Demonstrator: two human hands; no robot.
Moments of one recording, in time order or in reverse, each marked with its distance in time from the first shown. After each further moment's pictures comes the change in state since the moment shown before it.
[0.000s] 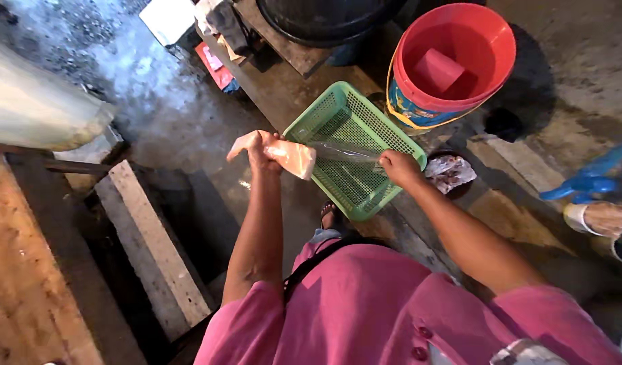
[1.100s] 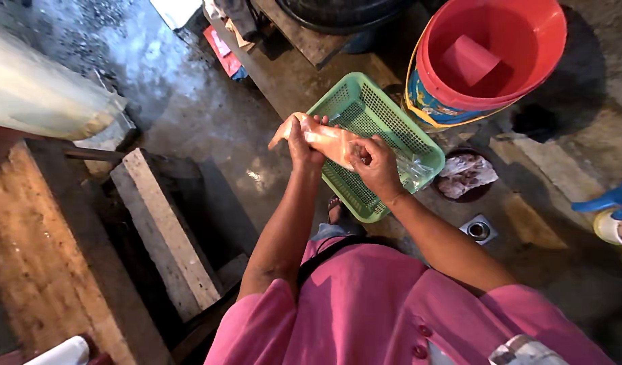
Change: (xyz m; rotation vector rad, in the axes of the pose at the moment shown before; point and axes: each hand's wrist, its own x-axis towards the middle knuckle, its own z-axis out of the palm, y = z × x) left_hand -0.021 -0.053 0.064 -0.102 0.017 -0.076; right_hand -0.008 -0.084 0.036 0.418 0.472 -0.487
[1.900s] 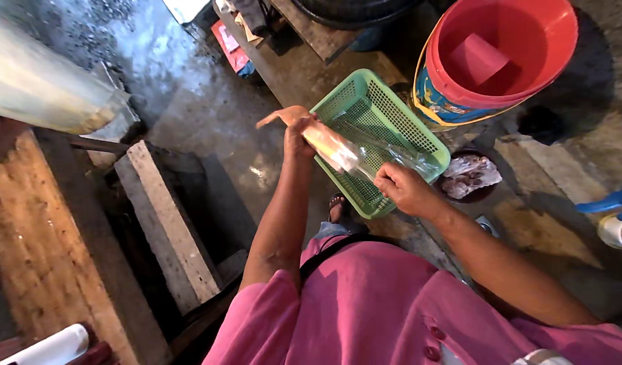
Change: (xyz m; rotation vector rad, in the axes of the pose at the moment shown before) left_hand 0.017 0.025 -0.027 0.202 -0.032 0.018; right_hand -0.029 -0.017 -0.067 0.050 -0.574 0.170
